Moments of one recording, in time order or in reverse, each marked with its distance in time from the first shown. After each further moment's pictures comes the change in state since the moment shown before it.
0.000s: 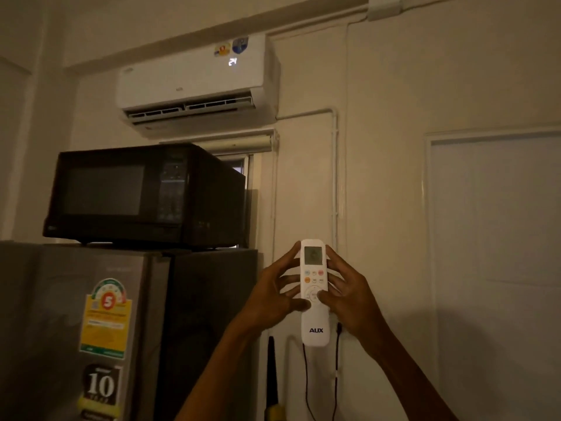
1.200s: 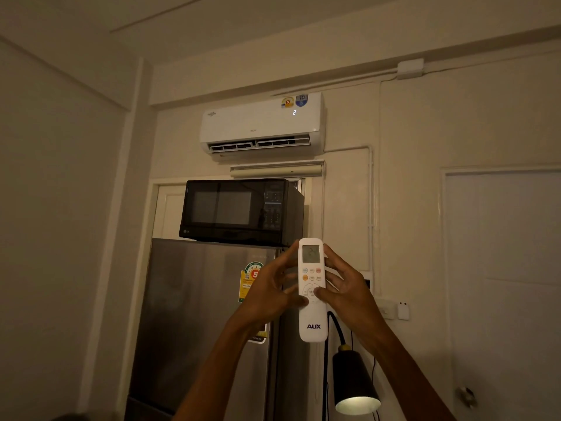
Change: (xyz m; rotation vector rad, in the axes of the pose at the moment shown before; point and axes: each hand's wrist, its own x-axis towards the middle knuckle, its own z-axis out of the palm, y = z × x) left_hand -0.283 0.202 -0.159 0.113 0.059 0.074; right_hand -0.188 -0.264 0.184 0.063 -0.086 -0.021
